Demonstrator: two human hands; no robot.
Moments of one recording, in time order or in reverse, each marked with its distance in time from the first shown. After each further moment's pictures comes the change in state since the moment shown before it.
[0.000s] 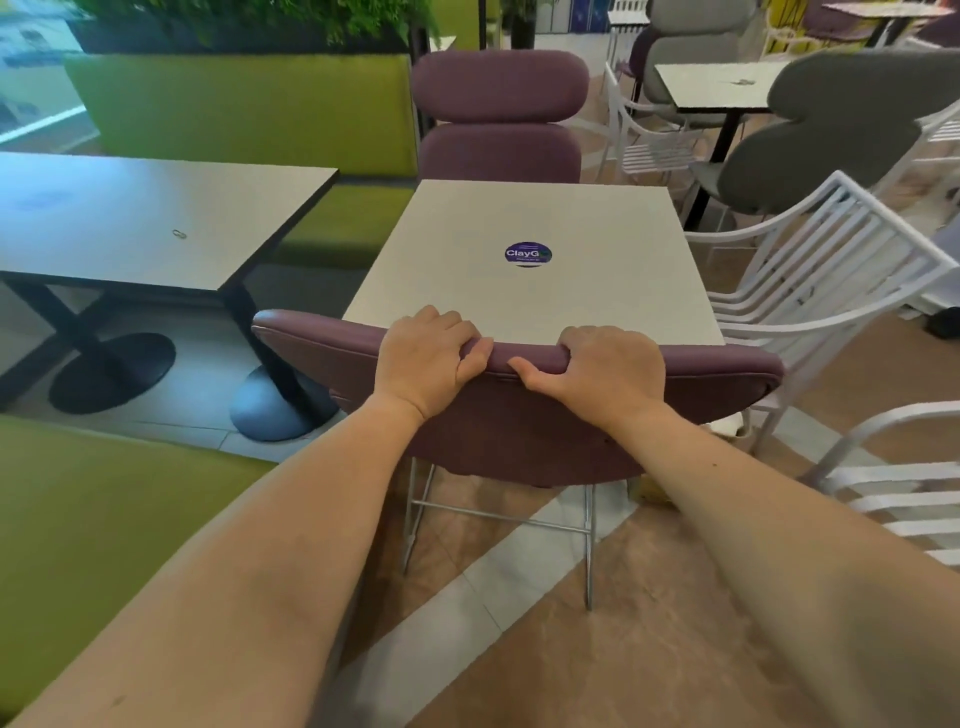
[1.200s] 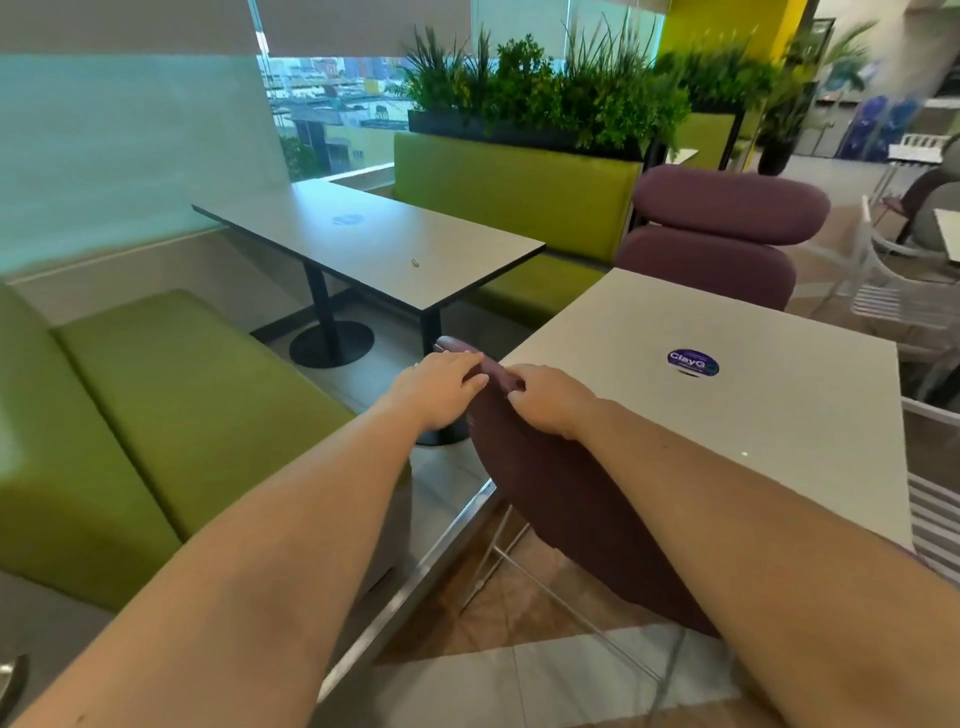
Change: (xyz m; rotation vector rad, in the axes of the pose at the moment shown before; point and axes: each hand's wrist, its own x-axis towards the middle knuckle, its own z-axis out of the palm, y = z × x) left_hand -0.065 -0.057 -0.102 -0.178 -0.413 -0.684; right_hand 0.060 -0.138 -0.037 0.537 -0.652 -0.375
